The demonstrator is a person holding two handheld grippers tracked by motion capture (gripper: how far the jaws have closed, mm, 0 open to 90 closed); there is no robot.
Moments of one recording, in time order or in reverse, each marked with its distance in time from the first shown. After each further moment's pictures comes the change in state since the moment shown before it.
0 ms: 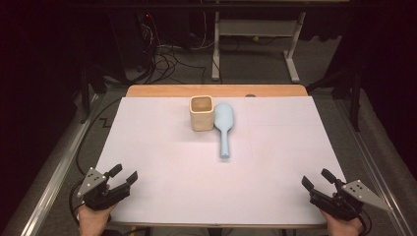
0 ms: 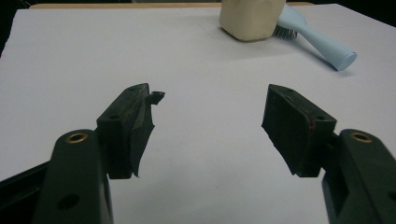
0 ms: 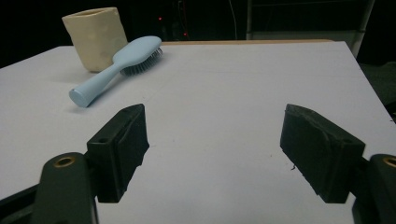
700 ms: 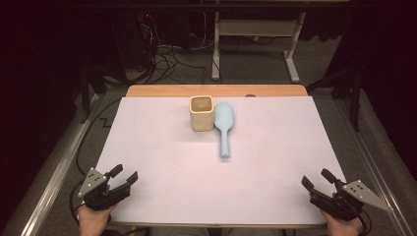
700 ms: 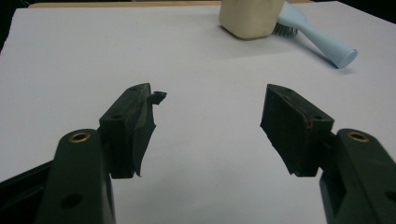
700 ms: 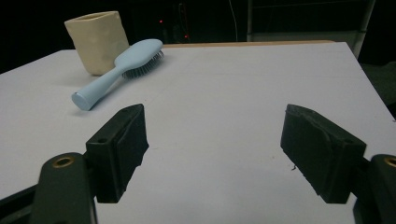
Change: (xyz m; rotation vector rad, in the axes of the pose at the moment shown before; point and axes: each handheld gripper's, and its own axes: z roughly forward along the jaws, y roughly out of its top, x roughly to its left) left arm 0.000 -0.001 0.000 0.005 0.001 0.004; right arm 0.001 0.000 -0.001 -0.011 0.004 0.012
